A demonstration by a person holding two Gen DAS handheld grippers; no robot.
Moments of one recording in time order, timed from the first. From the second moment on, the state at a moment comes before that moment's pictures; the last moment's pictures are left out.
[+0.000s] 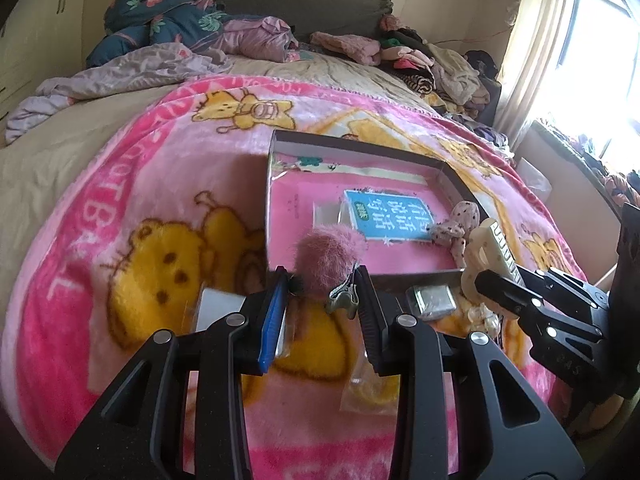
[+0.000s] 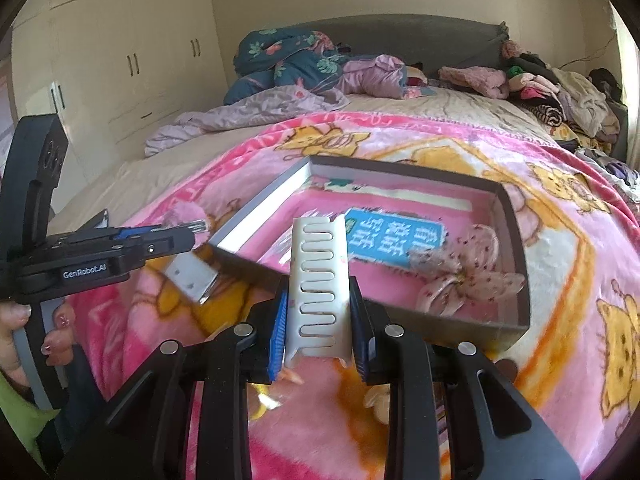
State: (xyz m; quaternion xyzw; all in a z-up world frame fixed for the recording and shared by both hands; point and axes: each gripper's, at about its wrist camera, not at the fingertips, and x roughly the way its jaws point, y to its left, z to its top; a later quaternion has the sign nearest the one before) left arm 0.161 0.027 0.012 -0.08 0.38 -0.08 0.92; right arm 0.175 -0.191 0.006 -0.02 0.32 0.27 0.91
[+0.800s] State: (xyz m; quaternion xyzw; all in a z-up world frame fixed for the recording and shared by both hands) left arm 0.217 -0.026 0.019 -0.07 0.38 -0.12 0.91; right arm 0.216 -0.258 0.012 0.01 0.31 0.18 0.93
